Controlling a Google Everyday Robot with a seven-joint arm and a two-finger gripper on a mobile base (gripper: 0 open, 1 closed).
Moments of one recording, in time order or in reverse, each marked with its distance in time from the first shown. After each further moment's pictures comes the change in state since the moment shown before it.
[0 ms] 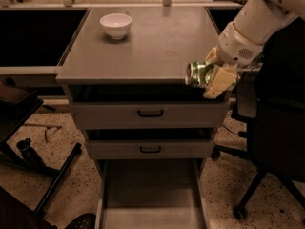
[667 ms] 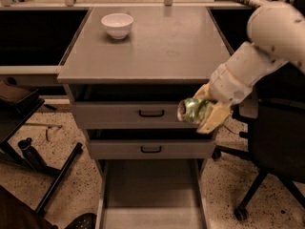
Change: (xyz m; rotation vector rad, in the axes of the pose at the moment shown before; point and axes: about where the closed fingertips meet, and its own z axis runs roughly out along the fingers) arm 0.014 0.061 0.069 -0.128 -0.120 -0.128
